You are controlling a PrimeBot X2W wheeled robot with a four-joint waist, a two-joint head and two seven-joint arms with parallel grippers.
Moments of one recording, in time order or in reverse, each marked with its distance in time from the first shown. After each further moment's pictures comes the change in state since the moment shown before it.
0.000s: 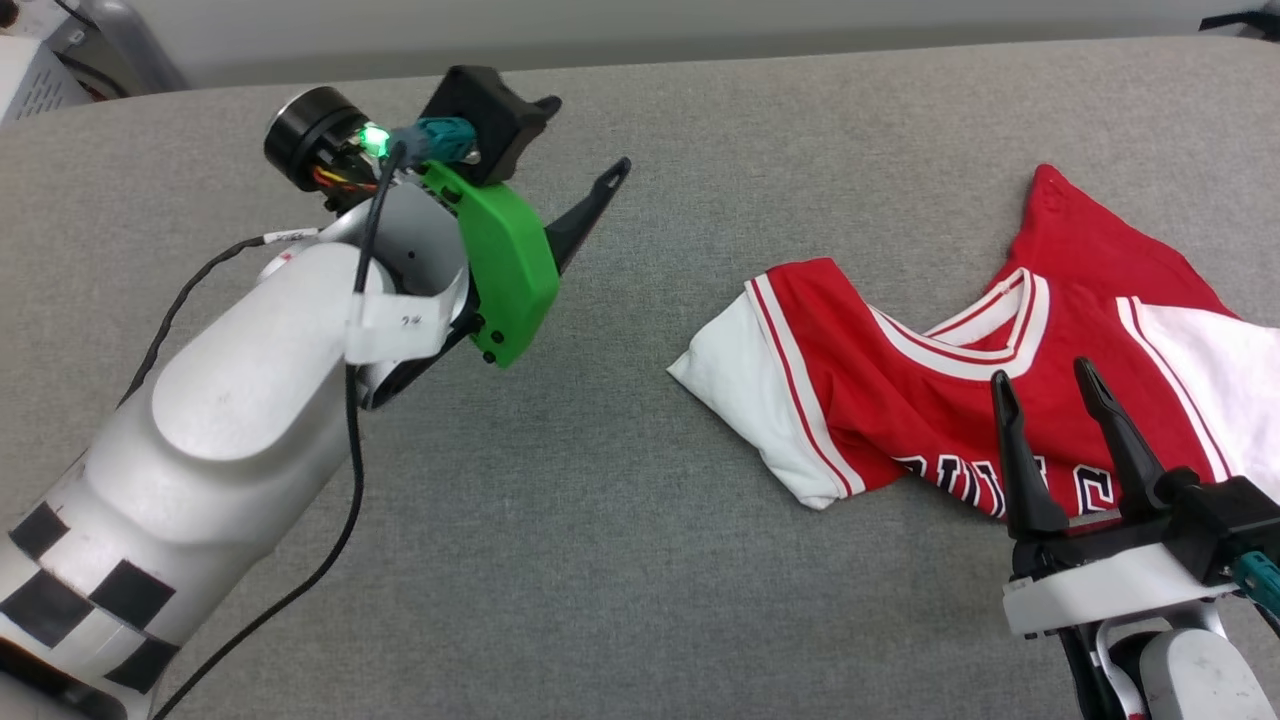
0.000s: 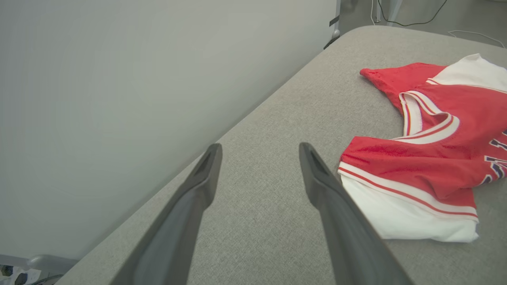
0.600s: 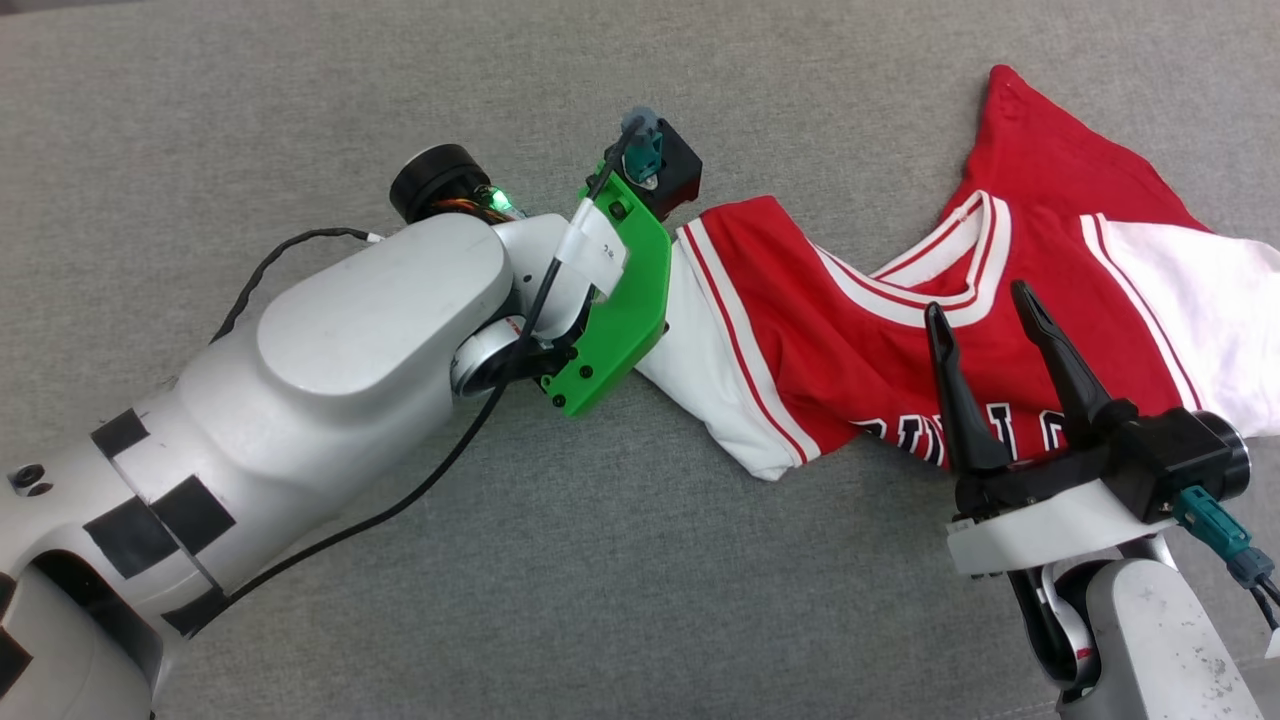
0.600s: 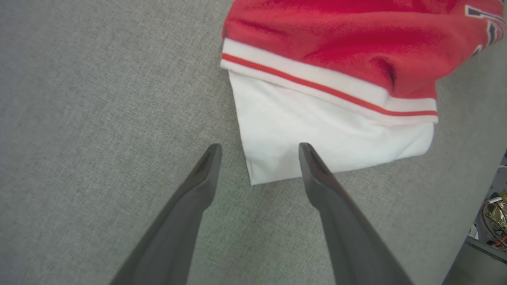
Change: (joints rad) left arm -0.244 -0.064 -0.402 0.074 -0.380 0.000 0.530; right arm -0.132 0.030 0.075 0.023 -0.054 0.000 0.000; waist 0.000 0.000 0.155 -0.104
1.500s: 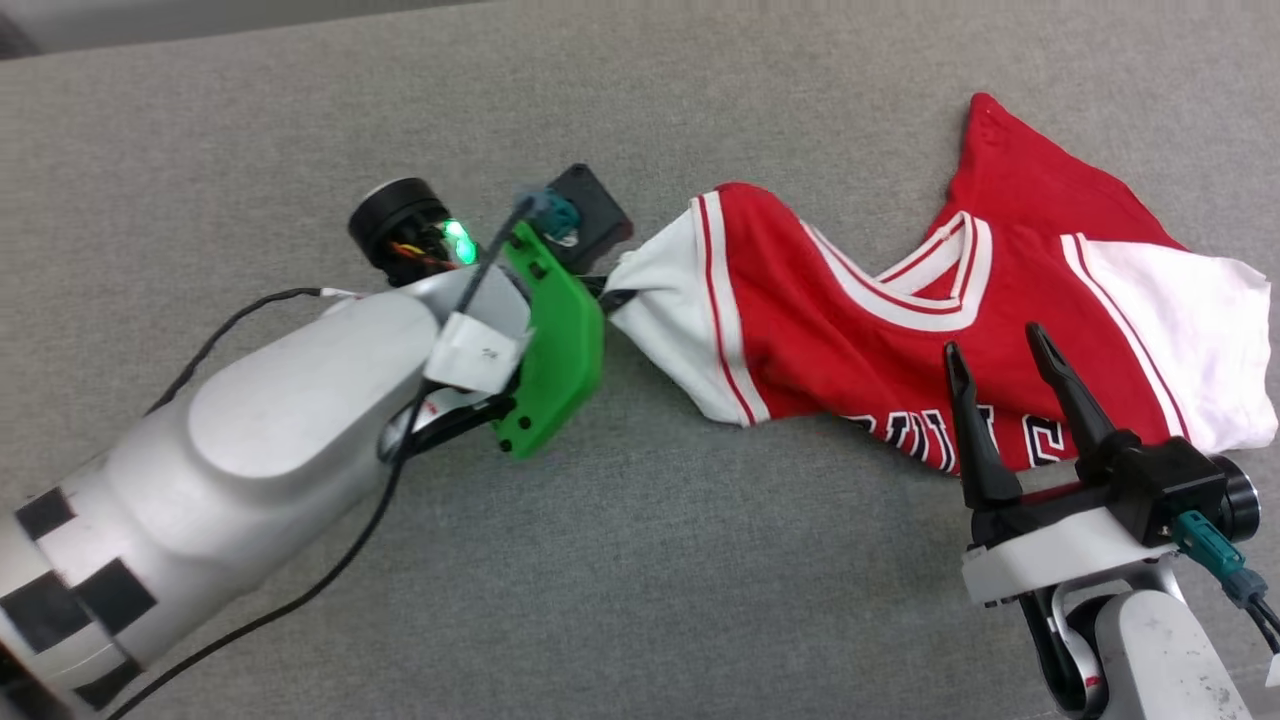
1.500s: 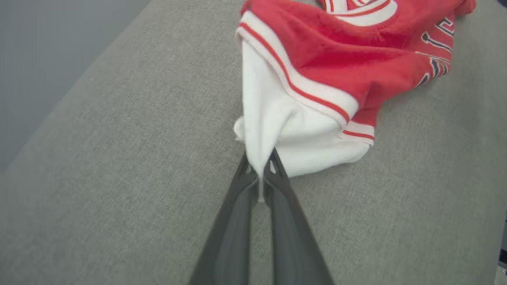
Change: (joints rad) left arm 0.118 0.117 0.029 -0.117 0.114 0.000 -0.338; right arm 0.038 0.010 -0.043 0.047 -0.030 0.000 0.000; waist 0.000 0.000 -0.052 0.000
